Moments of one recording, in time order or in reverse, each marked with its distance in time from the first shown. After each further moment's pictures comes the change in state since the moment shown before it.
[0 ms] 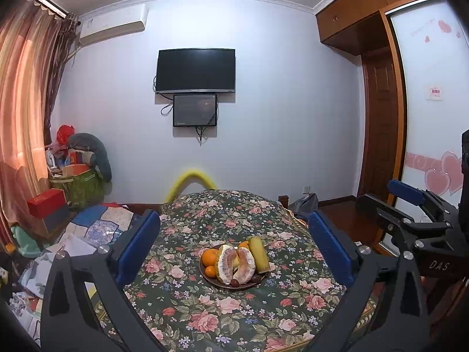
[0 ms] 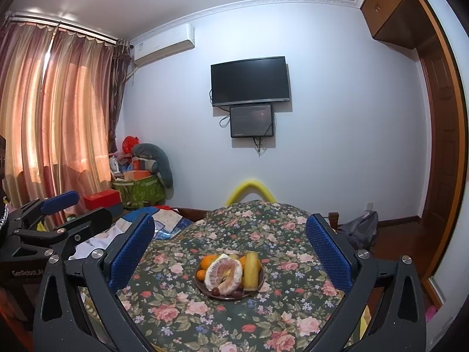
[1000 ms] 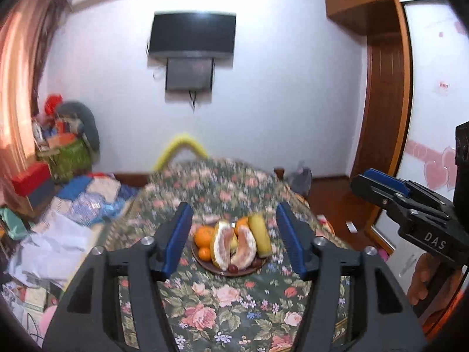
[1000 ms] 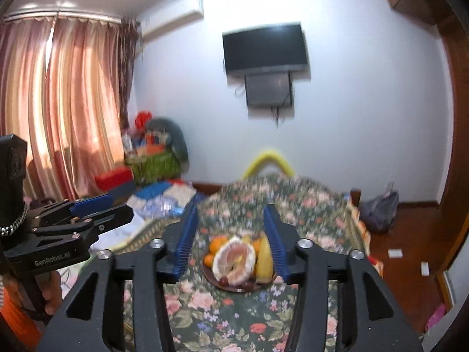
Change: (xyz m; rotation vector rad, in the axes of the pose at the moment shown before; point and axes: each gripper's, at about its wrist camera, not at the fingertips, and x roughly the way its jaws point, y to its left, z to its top) left arm 0.058 0.020 -0.007 -0.036 0.136 -0.042; right arm 0.047 -0.008 0.002 0.013 0.124 0.096
